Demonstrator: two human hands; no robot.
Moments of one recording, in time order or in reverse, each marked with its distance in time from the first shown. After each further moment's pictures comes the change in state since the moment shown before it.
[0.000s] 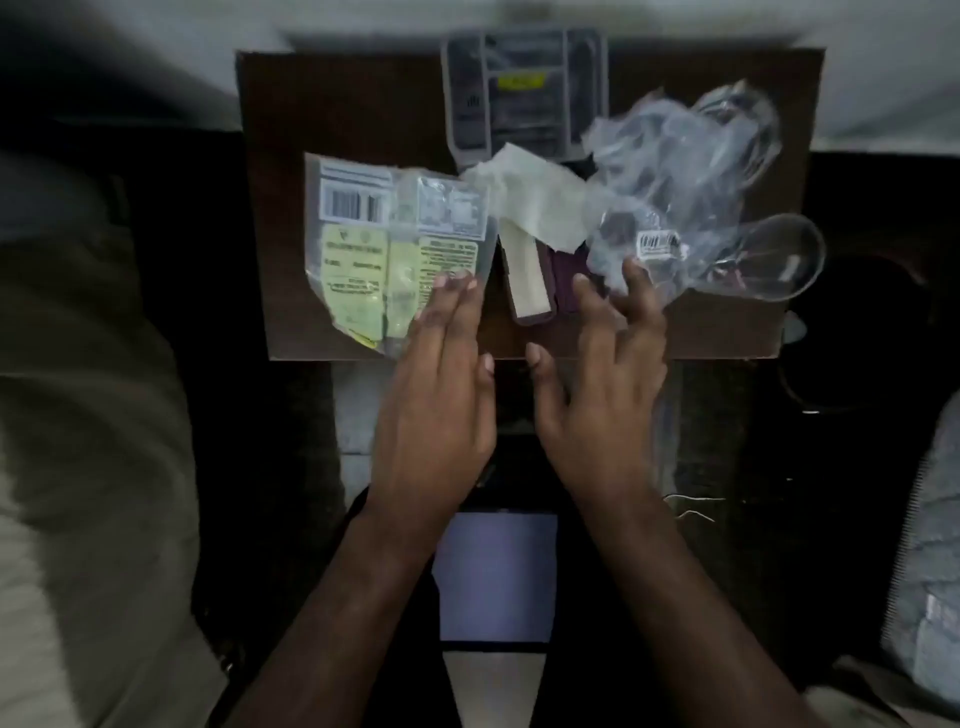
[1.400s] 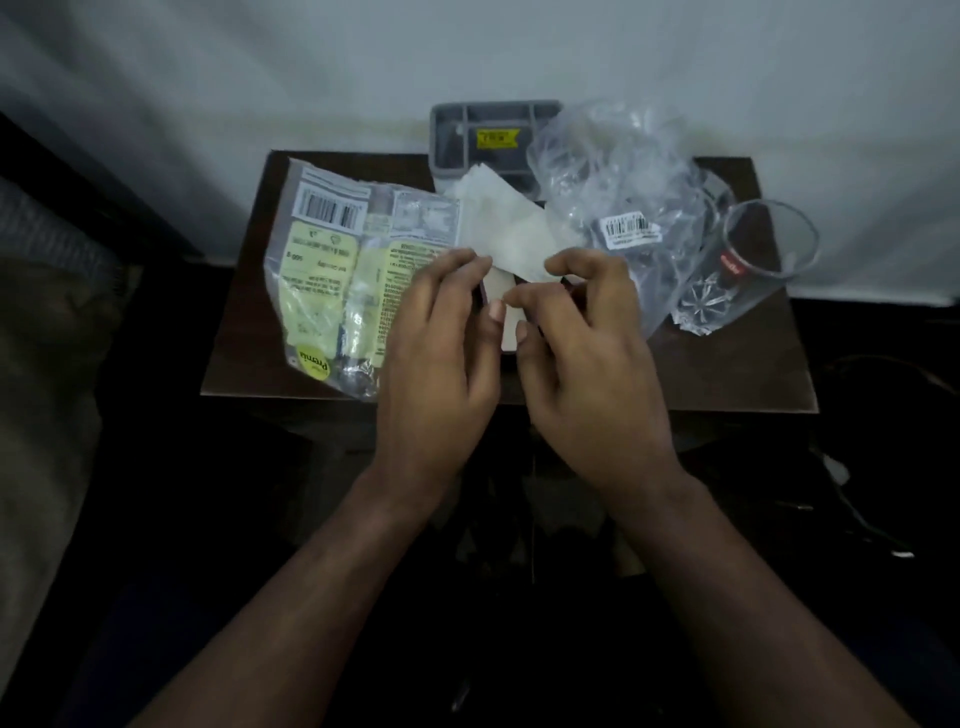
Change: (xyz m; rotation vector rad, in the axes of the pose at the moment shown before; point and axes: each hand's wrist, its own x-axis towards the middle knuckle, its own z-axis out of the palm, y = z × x) left_hand 0.006 -0.048 0.107 -0.128 0.535 0.315; right_hand -0.003 0.074 0.045 0.064 0.236 -0.571
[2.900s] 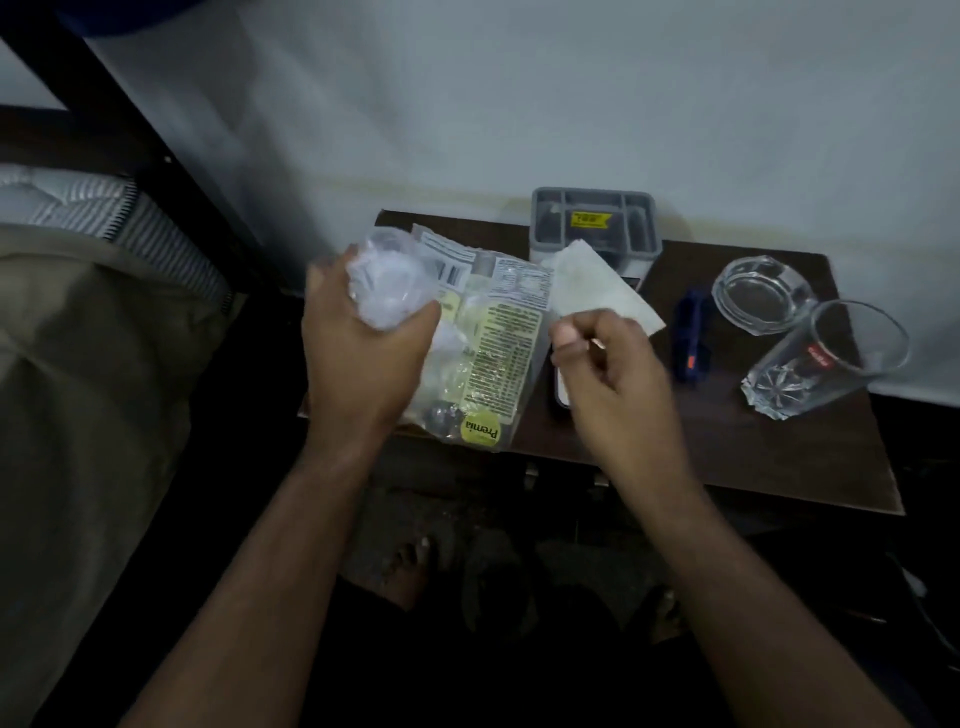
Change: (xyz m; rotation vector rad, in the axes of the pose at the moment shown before) left_hand 0.042 -0.039 -0.100 -0.239 0.390 -0.409; right_hand 0.039 -0.033 0.033 0.485 -0.056 0.362
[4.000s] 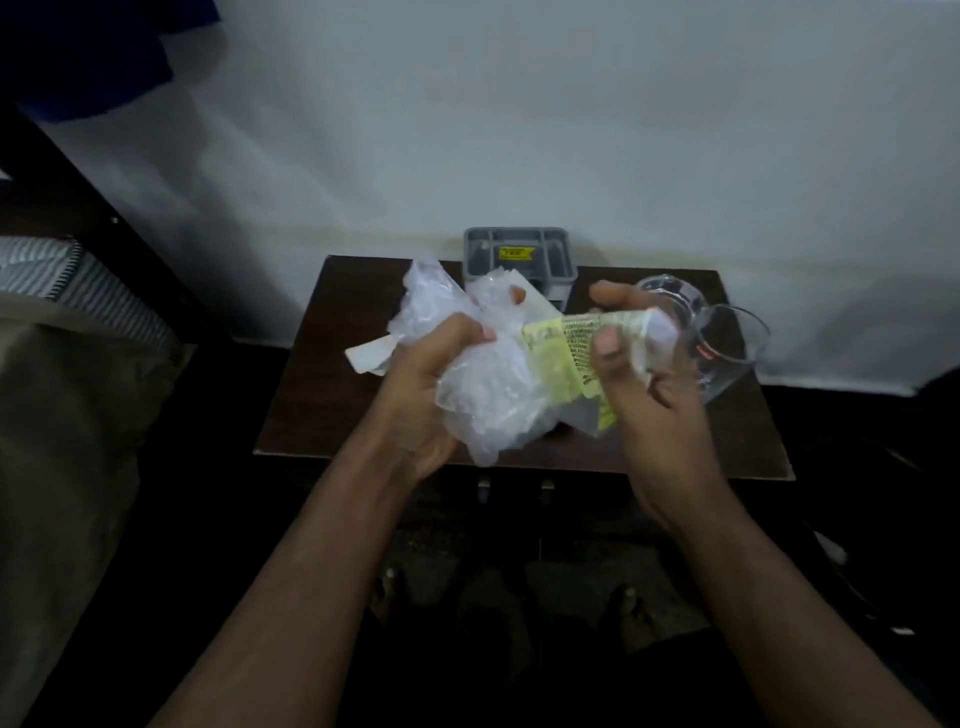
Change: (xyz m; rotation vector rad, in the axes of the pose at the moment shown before) left_hand -0.040 0.047 0.046 -0.864 -0.827 -0.600; right_hand -0.028 -0.021 -0.071 0.510 0.040 -0.130
